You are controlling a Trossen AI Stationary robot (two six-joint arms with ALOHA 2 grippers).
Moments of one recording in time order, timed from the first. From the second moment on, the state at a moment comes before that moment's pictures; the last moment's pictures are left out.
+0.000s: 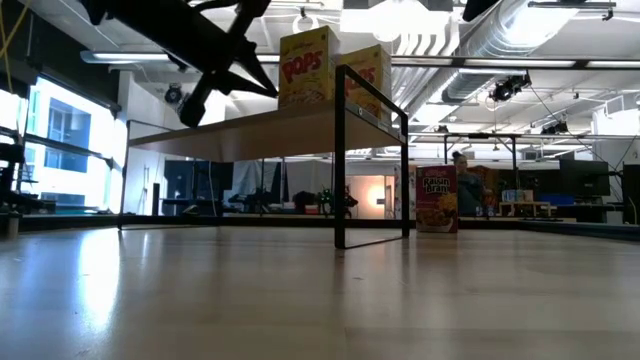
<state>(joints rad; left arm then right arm) -0.18 1.36 0.70 0.22 -0.84 -1.45 0.22 1.24 1.48 -1.31 0.59 1.12</state>
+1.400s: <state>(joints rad) -0.10 1.42 0.81 0.24 -0.68 -1.32 0.22 1.24 1.48 -1.27 0.61 1.12</state>
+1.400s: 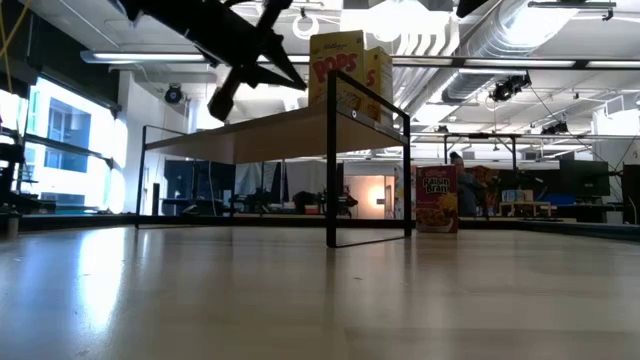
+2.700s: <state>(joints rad) 0.05 1.36 0.81 0.21 -0.31 -1.15 0.22 1.28 1.48 -1.27 0.59 1.10</state>
